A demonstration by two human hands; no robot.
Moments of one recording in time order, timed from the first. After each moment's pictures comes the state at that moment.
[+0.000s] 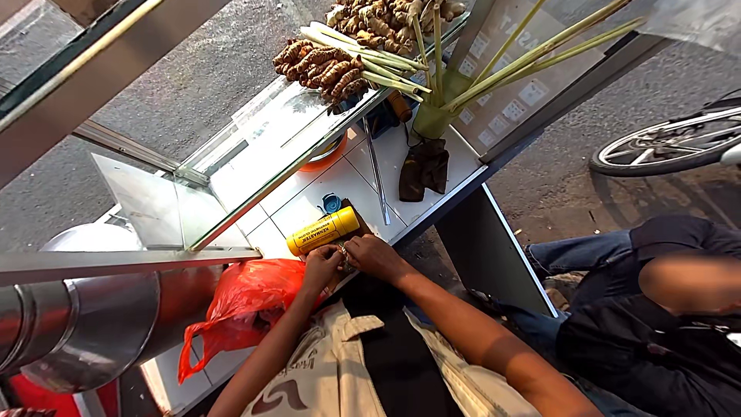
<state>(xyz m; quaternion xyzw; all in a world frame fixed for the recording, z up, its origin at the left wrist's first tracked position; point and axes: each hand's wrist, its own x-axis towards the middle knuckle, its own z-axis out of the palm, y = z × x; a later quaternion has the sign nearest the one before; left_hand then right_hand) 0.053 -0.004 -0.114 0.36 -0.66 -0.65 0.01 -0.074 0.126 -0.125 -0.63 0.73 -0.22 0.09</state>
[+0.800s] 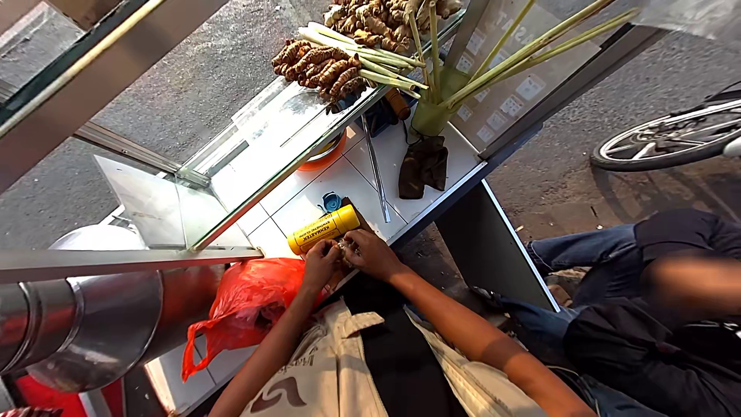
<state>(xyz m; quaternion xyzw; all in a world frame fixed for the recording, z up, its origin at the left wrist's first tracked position) 0.053 -0.004 -0.110 0.37 -0.67 -0.64 0.03 -0.068 0.124 -0.114 -0.46 0.78 -0.33 0.26</state>
